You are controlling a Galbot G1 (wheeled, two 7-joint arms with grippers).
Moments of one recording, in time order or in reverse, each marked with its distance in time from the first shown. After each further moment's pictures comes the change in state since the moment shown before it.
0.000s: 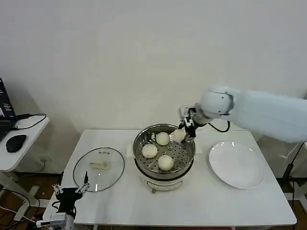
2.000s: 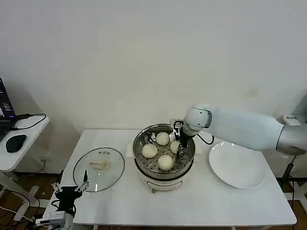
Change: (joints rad) left arm -0.011 0.003 -0.002 0.004 -0.007 0.000 0.003; right arm -0.224 0.126 0.082 -0.202 -0.044 -0.069 0.027
